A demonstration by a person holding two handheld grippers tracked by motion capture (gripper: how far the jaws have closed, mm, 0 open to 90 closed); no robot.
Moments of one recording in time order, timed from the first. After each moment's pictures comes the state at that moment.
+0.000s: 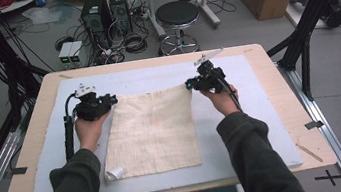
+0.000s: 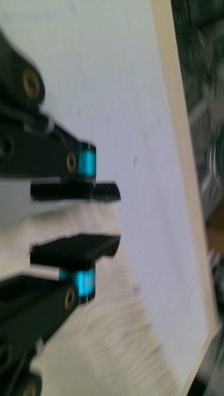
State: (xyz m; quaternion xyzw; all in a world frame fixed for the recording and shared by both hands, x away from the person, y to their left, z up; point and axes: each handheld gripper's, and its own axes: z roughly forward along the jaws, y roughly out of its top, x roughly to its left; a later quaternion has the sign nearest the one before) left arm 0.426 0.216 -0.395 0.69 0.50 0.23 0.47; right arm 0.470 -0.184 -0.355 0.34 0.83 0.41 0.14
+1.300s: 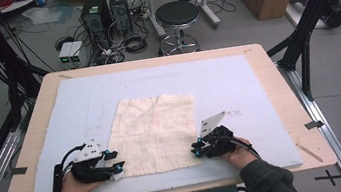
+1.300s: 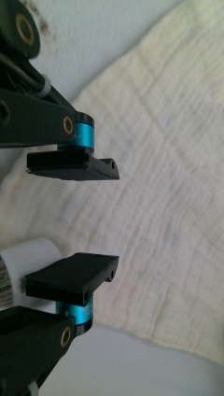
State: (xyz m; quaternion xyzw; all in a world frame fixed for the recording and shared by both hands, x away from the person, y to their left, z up) left arm 0.279 0.223 -0.443 0.85 0.28 0.10 0.43; right arm 0.321 -0.185 -0.435 0.15 0.92 0.36 0.03
